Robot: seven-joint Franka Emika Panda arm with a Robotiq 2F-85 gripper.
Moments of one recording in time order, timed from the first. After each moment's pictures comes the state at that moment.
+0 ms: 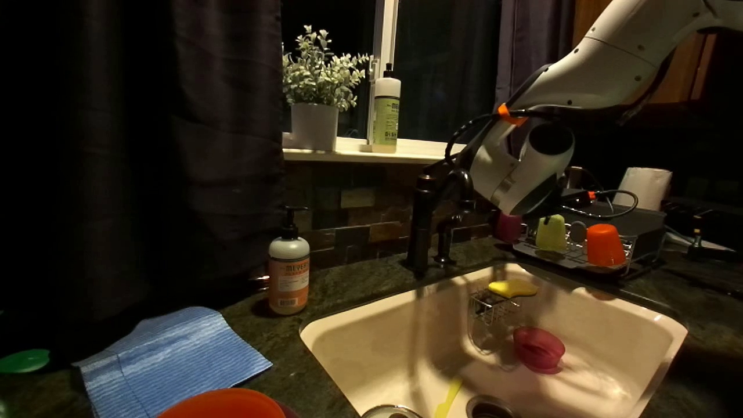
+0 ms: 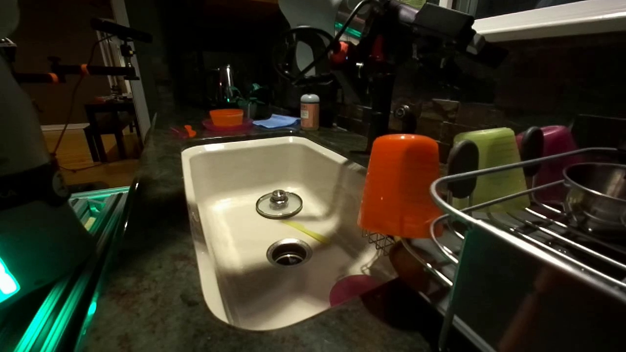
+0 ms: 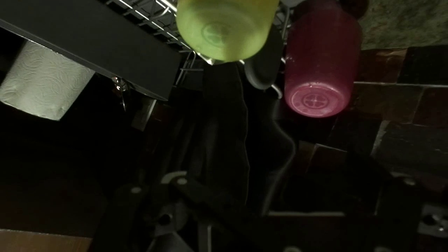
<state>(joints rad) 0.12 0.42 -0.03 -2.19 1.36 4.13 -0.98</state>
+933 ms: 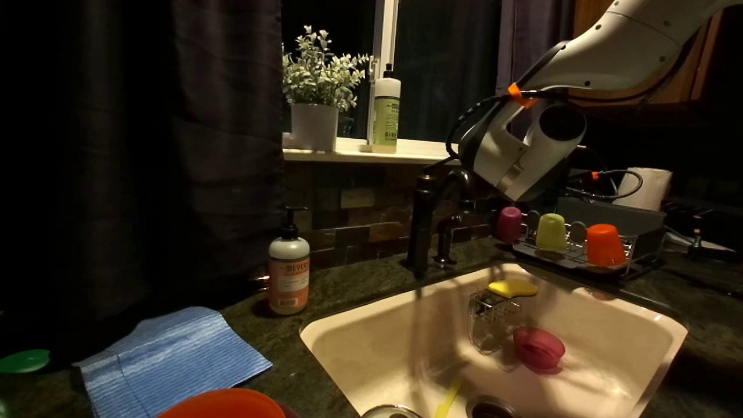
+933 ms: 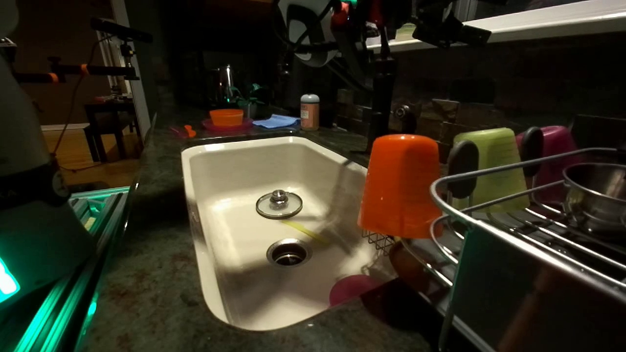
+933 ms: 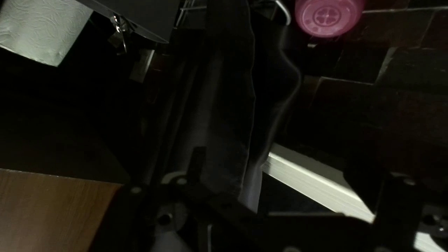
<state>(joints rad) 0.12 0.32 -0.01 -2.24 1.26 4.20 -0.96</state>
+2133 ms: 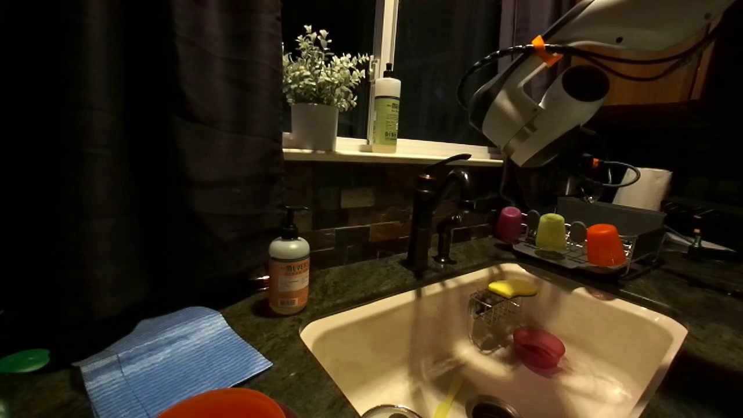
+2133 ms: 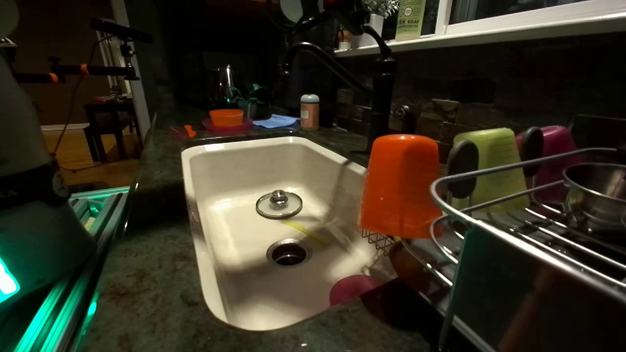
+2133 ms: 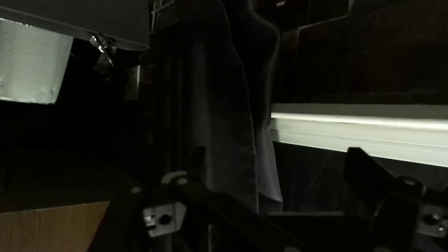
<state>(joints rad) 0.12 0.15 0.01 -2.27 1.32 4.11 -0.82</state>
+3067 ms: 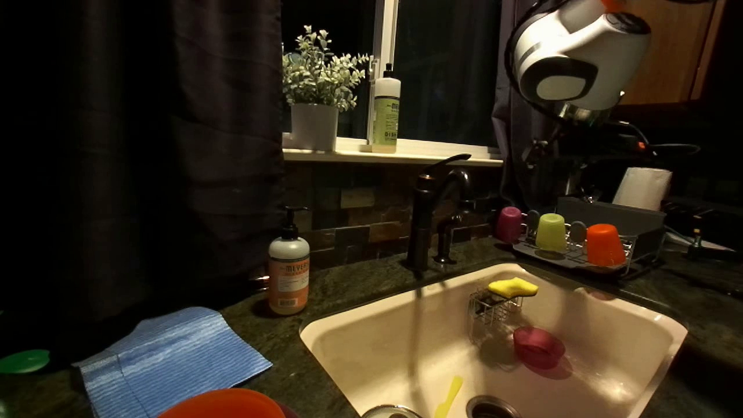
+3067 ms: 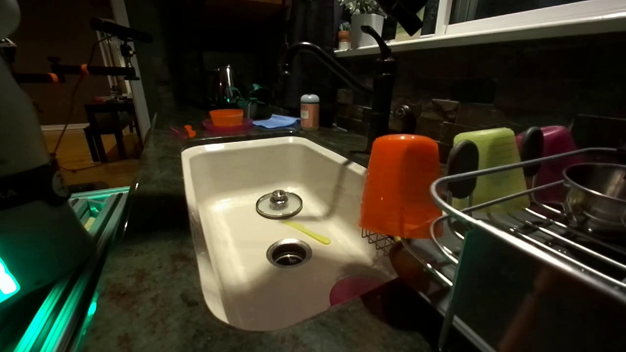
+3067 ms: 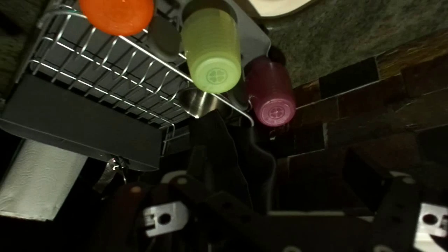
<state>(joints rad) 0.11 -0.04 0.00 -2.18 2.13 3.90 -1.64</state>
